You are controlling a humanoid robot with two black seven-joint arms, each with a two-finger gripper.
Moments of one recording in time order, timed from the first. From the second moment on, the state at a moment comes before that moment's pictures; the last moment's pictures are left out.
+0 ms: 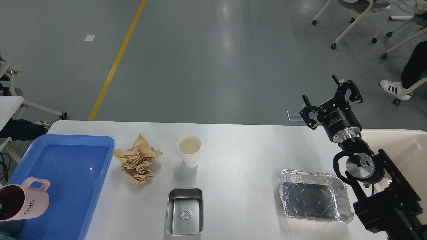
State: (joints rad) left arm -0.40 1.36 -0.23 -1.47 1.18 -0.15 -0.02; right arm 0.33 -0.17 1.43 1.22 -0.31 0.12 0.06
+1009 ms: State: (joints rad) left arm -0.37 1.22 -0.19 -1.39 1.15 -0.12 -0.02; right arm 0.33 -0.17 1.43 1.21 -0.31 0.12 0.06
